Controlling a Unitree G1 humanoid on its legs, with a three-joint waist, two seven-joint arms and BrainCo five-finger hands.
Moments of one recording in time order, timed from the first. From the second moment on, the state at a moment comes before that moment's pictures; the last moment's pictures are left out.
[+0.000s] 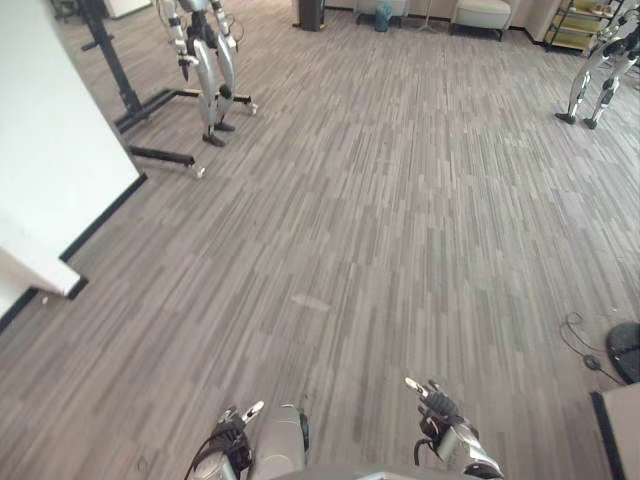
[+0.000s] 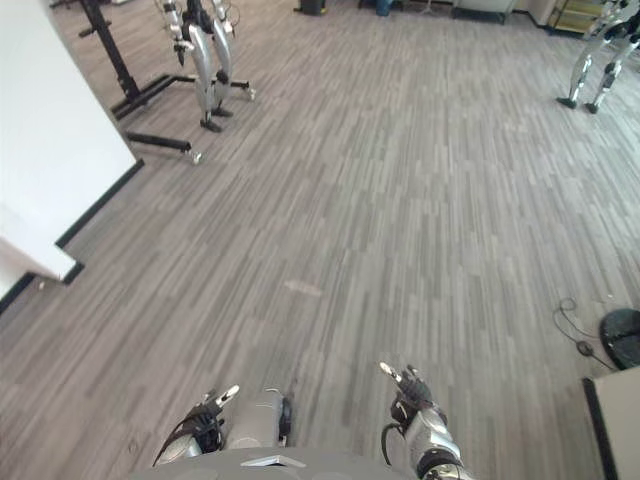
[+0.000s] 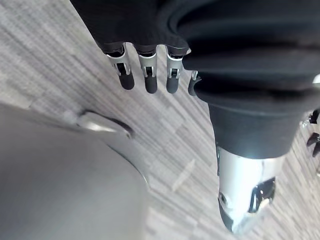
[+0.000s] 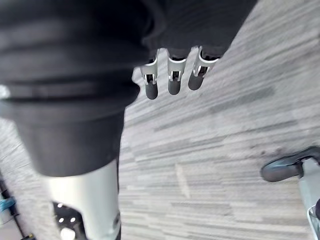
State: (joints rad) left arm 0.10 0.04 0.28 1.04 -0.22 -0.10 0.00; right arm -0.06 -0.02 -0.25 1.05 0.34 -0.10 0.04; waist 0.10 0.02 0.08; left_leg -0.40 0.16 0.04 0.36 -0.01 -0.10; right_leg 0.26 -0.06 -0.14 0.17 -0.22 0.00
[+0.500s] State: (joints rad) left arm 0.04 0.05 0.24 1.09 -0.17 -0.08 0.01; right arm 0.07 -0.03 -0.33 1.07 0.33 -0.07 0.07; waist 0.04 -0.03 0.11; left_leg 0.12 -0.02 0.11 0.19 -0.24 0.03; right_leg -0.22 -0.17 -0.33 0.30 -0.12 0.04
